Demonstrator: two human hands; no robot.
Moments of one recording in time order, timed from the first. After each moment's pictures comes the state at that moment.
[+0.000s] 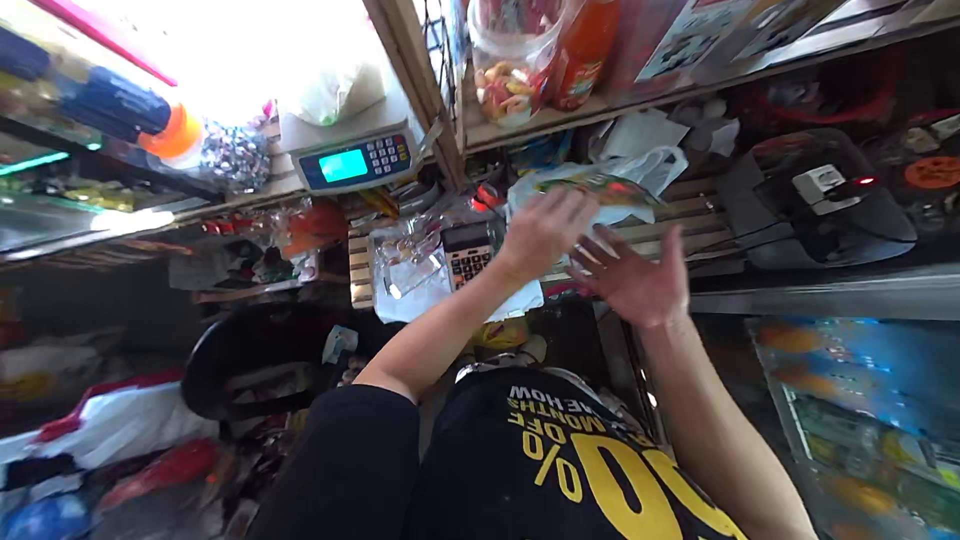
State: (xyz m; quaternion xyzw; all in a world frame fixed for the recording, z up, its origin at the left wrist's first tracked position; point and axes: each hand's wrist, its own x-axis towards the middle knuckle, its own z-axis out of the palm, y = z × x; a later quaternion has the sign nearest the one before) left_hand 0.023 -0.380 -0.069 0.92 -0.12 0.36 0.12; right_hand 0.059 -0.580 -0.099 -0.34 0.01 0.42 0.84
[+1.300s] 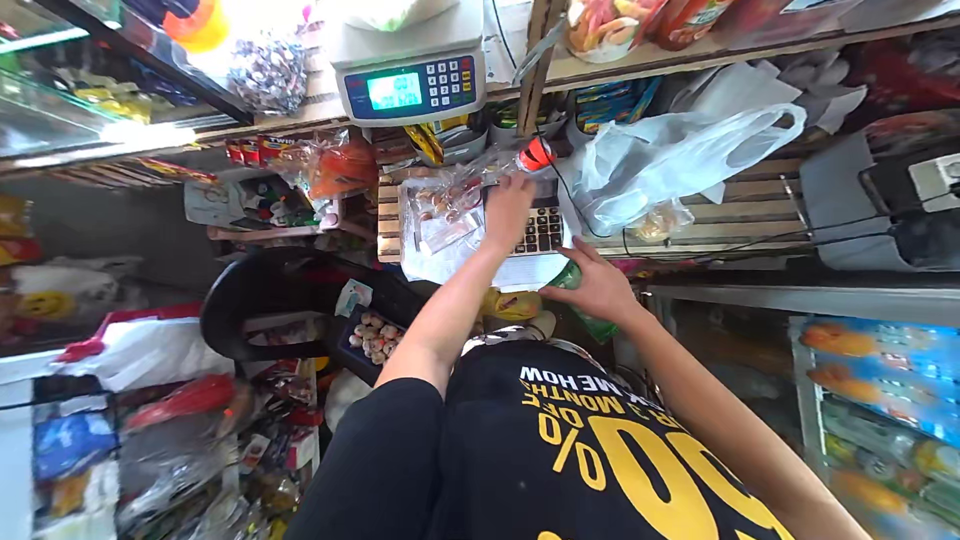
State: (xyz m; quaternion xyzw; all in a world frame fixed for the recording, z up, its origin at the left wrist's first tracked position) left_hand -0.023 -0.290 -0.159 0.96 0.18 -0.01 0.22; right_hand -0.002 -0.509 -0.145 -0.85 -0.30 0.37 0.21
